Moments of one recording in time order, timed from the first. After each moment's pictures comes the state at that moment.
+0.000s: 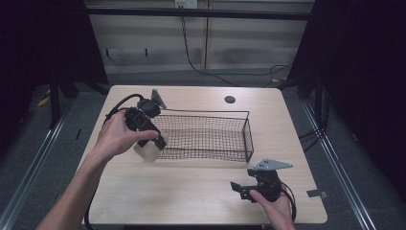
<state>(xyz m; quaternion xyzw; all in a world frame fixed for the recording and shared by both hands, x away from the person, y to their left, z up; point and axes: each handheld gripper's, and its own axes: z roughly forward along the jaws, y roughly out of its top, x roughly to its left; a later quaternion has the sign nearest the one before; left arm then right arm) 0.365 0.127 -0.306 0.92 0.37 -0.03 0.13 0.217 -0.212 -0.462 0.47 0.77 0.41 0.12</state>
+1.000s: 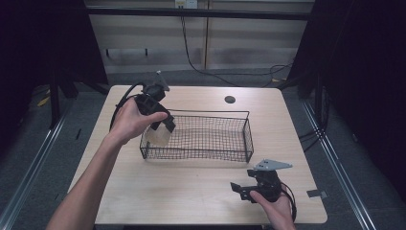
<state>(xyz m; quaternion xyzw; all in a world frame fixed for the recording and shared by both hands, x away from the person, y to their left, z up) 0.407 0.115 -0.305 0.87 0.47 -0.04 0.15 0.216 -0.212 -0.462 0.47 0.78 0.40 0.11</state>
